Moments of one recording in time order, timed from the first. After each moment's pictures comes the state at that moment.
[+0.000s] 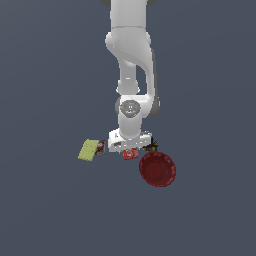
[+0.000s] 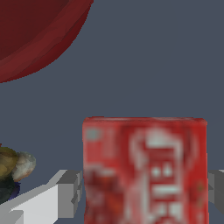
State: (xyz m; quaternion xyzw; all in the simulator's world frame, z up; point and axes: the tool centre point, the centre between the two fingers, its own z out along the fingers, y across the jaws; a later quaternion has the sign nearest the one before) arm -0.020 0.008 0.024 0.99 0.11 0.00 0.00
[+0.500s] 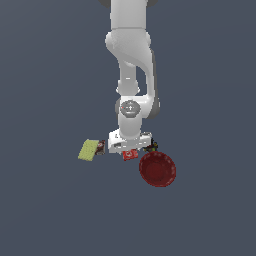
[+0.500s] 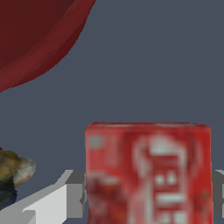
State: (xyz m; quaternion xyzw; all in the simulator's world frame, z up) arm -0.014 0.008 0.023 0.99 0.11 0.01 0.00
